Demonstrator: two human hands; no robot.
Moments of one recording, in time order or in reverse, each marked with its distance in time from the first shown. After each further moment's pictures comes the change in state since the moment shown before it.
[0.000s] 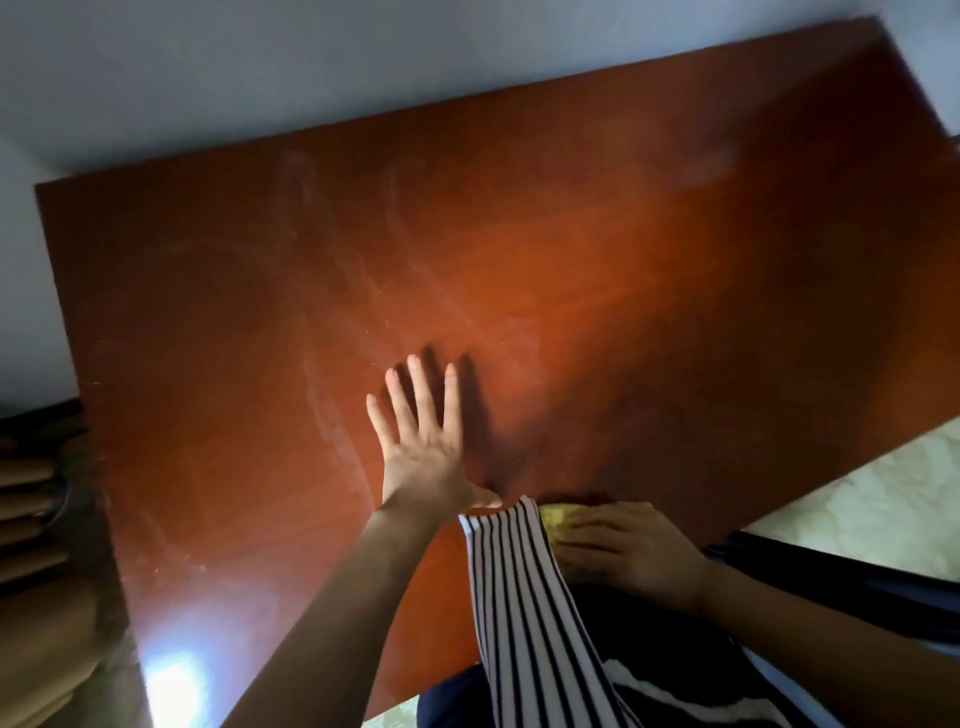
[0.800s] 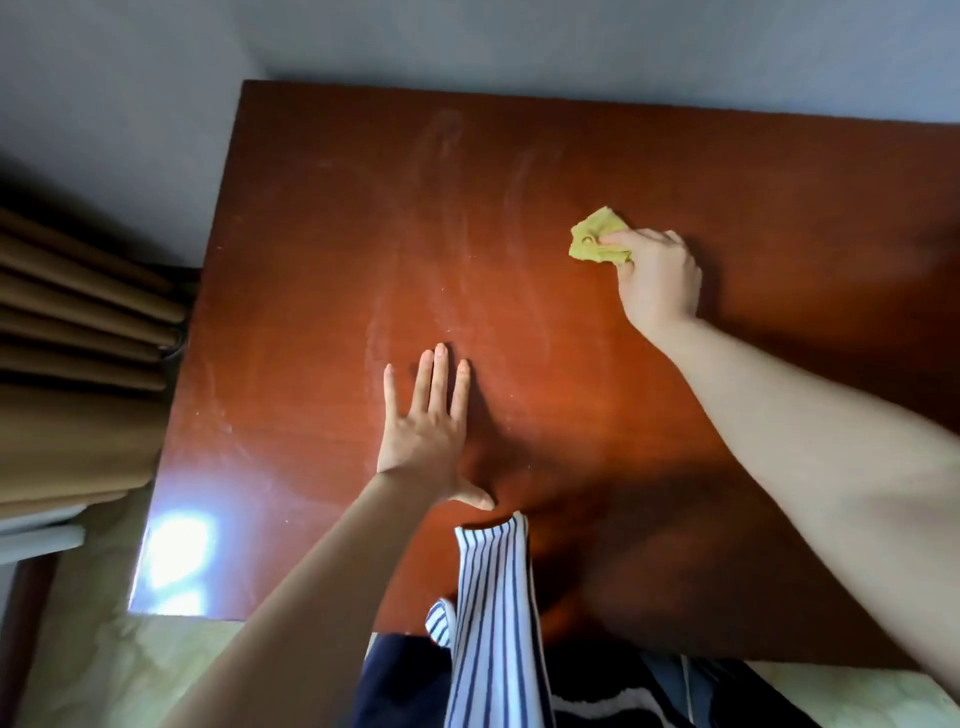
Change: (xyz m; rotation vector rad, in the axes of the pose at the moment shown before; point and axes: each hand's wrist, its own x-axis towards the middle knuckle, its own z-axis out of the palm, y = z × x) left_hand -0.016 0.009 0.006 0.154 -0.091 -0.251; right_hand 0.221 0.167 -0.060 -0.013 0.299 0.571
